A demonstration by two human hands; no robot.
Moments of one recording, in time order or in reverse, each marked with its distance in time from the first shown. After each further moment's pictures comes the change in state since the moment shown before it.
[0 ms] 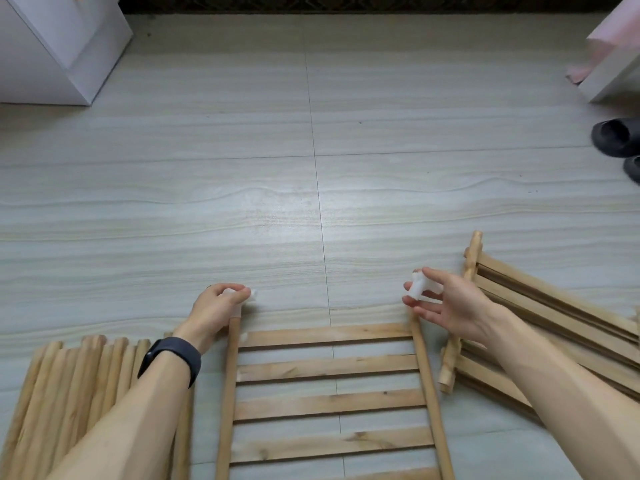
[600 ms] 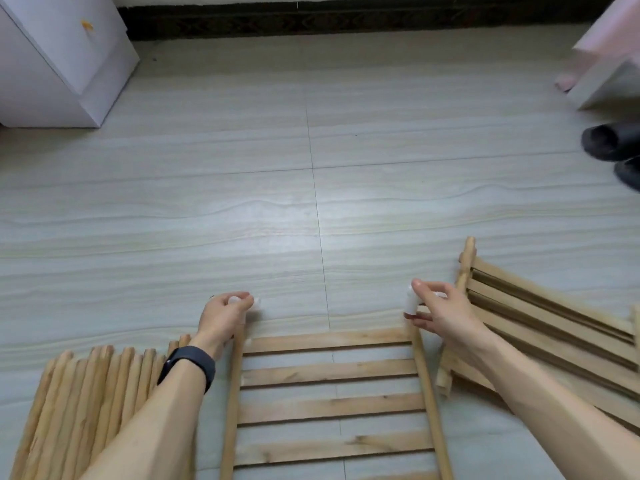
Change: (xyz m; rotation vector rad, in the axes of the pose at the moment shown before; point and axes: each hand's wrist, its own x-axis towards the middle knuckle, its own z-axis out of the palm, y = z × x) left_hand 0.002 -0.005 0.011 -0.086 0.046 -0.005; right_hand -0.013 0.024 0.005 -0.234 0.166 -0.217
